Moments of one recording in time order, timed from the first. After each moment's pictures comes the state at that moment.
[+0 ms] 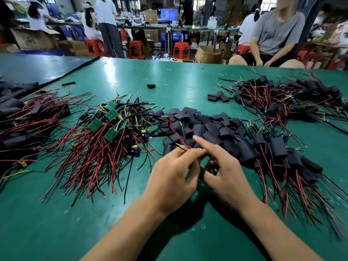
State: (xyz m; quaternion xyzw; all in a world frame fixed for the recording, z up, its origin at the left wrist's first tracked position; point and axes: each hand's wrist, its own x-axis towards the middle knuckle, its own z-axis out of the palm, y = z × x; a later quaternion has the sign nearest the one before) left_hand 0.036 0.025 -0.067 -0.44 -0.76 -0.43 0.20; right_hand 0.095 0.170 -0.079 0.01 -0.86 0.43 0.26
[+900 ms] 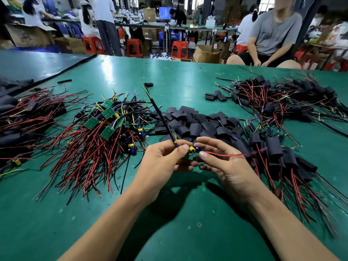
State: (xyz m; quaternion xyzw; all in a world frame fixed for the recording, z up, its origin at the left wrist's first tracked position) left_hand 0.023 0.022 -0.054 -0.16 -0.58 -0.77 -0.21; right_hand 0.094 0.185 -0.072 -0.04 -0.62 0.78 0.12
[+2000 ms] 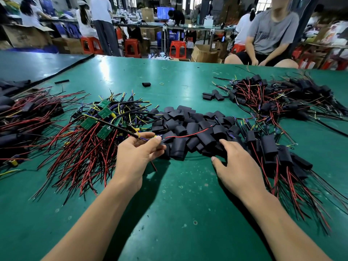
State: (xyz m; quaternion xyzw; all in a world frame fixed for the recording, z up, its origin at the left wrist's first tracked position) left_hand -0.005 0.006 -0.053 -0.02 -0.58 -0.81 -0.10; right_hand 0.102 0.206 -0.074 -0.24 -0.94 0.17 0.17
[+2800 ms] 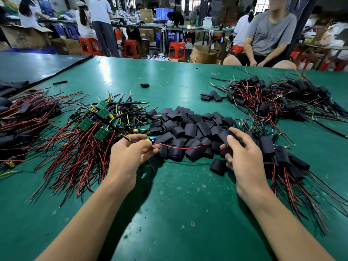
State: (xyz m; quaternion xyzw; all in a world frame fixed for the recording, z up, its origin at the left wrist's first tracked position) left_hand -0.014 0.001 -0.053 0.01 -0.56 -0.82 -0.11; right_hand 0.095 0.206 -0.063 -0.28 -0.62 0.66 0.32
